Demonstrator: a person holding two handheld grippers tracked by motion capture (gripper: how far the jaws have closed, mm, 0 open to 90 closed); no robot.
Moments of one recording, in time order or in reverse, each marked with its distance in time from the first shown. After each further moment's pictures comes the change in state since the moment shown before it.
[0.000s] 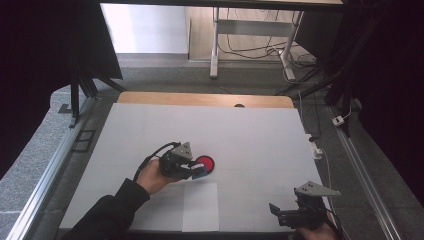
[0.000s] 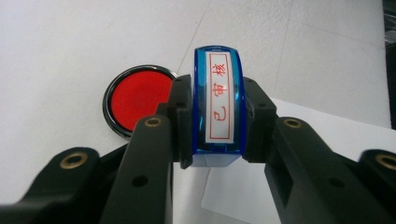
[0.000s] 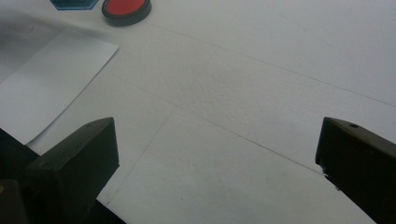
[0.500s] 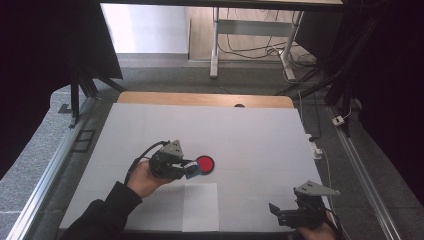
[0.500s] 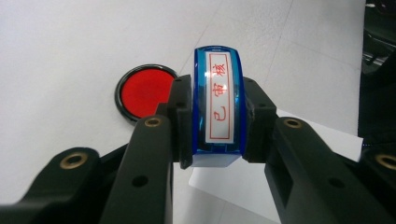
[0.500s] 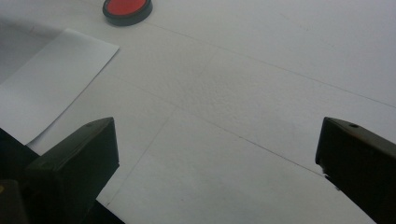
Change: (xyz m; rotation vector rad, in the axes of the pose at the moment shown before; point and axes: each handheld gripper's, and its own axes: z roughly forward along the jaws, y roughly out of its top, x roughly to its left) left arm -0.011 -0.004 -0.033 -0.048 0.040 -0.098; right arm 0.000 0.001 0.001 0.002 0.004 -0.002
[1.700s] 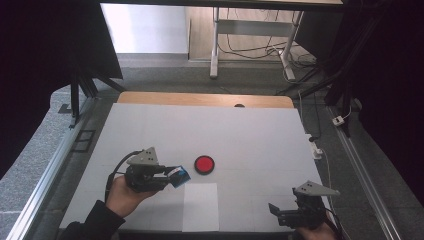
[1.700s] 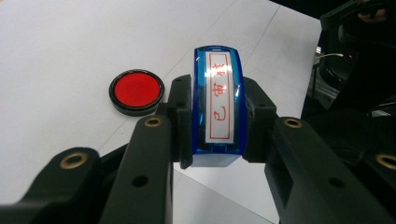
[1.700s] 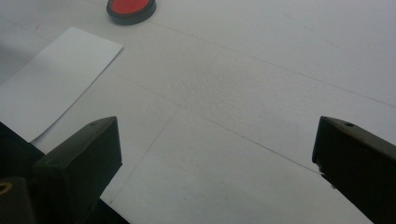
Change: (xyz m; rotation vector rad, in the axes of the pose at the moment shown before) left arm -0.035 -0.026 -0.056 -0.153 0.002 -0.102; right arm 0.000 0.000 0.000 0.004 0.011 -0.008
